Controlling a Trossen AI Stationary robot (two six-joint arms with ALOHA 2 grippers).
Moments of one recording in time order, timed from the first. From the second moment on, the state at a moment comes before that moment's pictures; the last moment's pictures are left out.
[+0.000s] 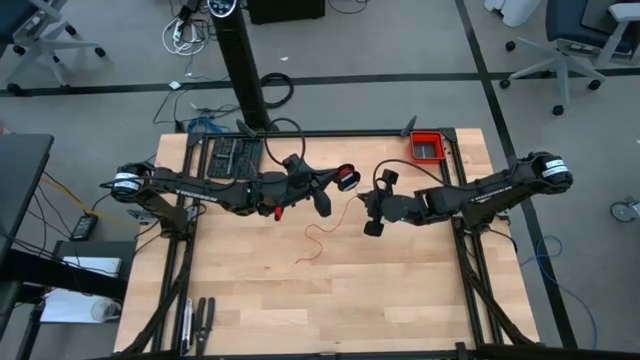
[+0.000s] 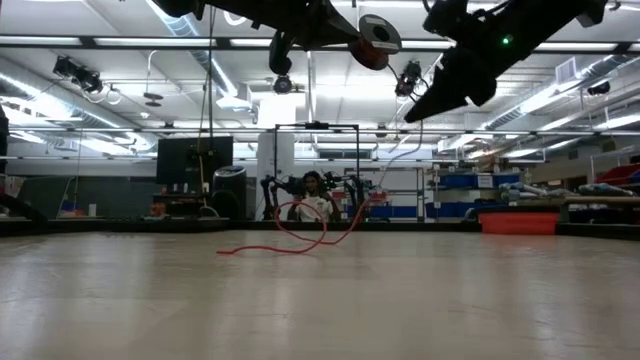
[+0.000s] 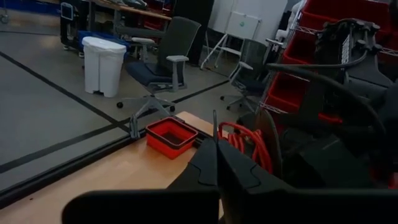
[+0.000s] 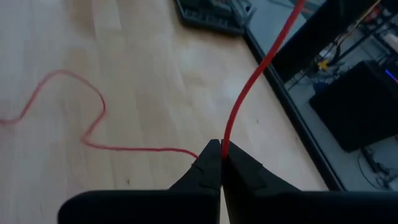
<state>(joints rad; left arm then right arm) -0.02 1.54 1.02 0.50 -0.52 -0.31 0.16 1.26 0.74 -0.13 0.66 -0.03</state>
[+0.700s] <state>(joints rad) -0.02 1.54 1.02 0.49 -0.58 -0.32 0.19 1.46 1.11 -0.20 0.56 -0.20</state>
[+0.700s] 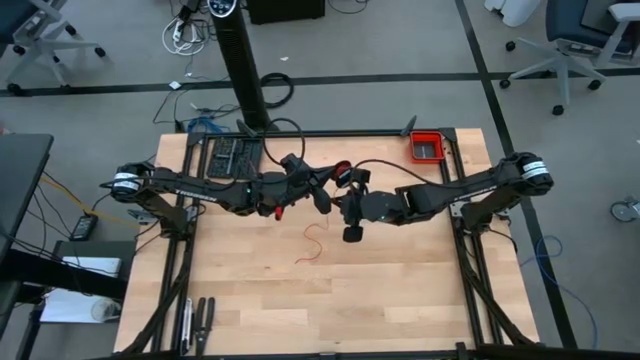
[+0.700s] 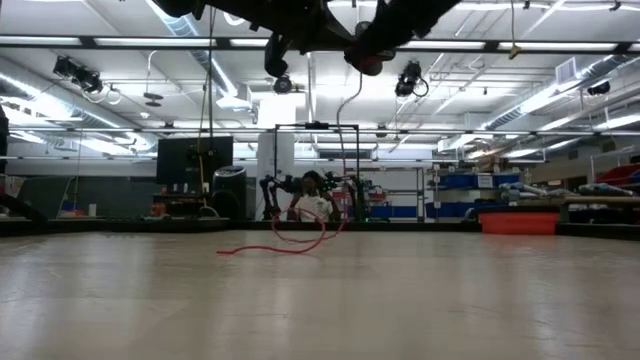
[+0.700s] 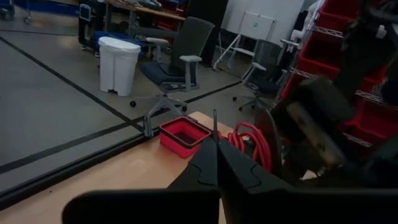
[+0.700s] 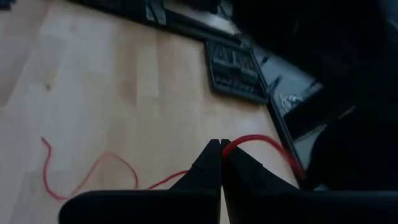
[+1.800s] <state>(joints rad) -0.02 1.54 1.02 0.31 -0.45 0.03 0.16 1.37 1.34 -0.72 0.54 -0.10</state>
